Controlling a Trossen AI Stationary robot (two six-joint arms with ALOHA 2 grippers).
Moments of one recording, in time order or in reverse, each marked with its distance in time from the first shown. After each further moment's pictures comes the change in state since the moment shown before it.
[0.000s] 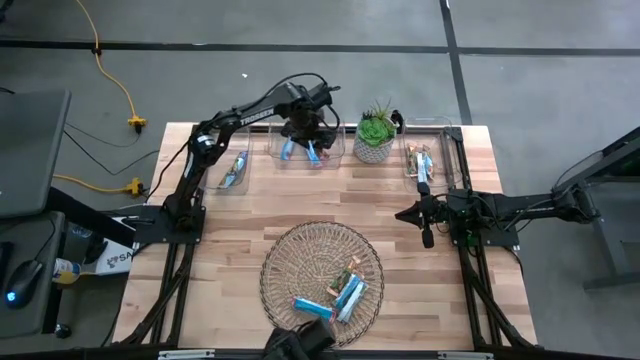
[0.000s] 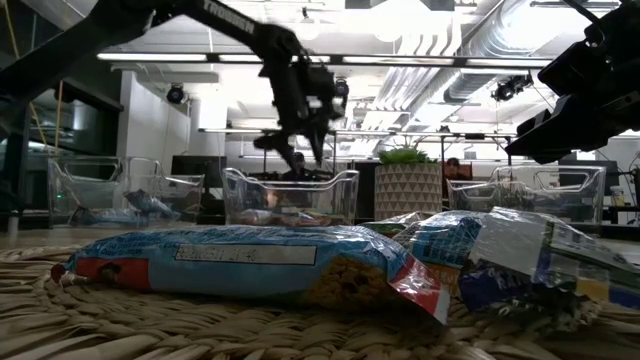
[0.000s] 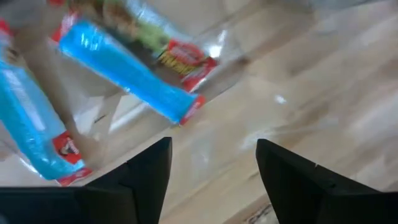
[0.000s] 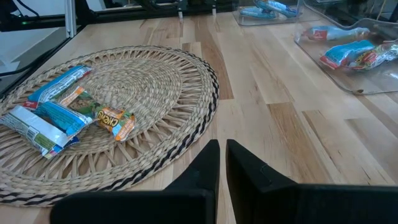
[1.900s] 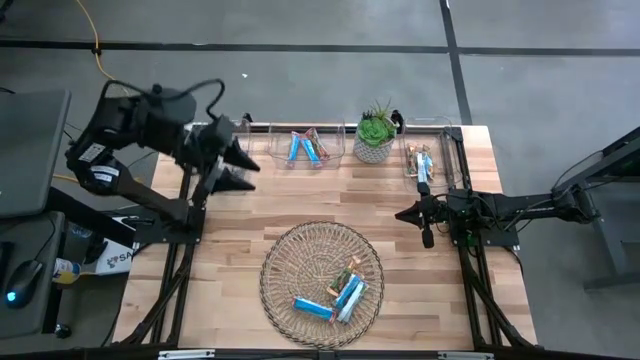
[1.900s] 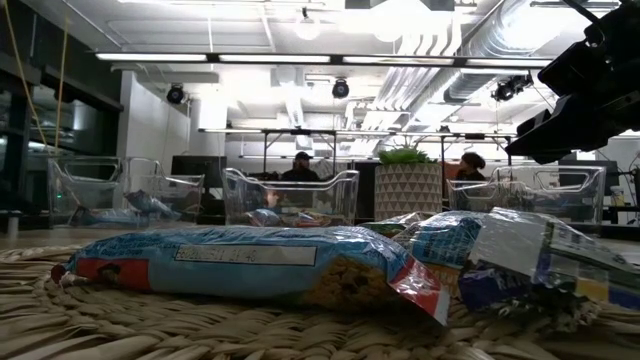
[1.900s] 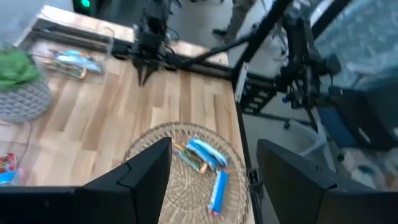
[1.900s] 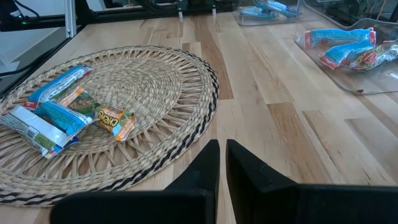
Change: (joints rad) left arm -0.612 -0.875 0.013 -0.060 -0.049 0.236; right arm 0.000 0.000 0.000 0.000 0.000 0.000
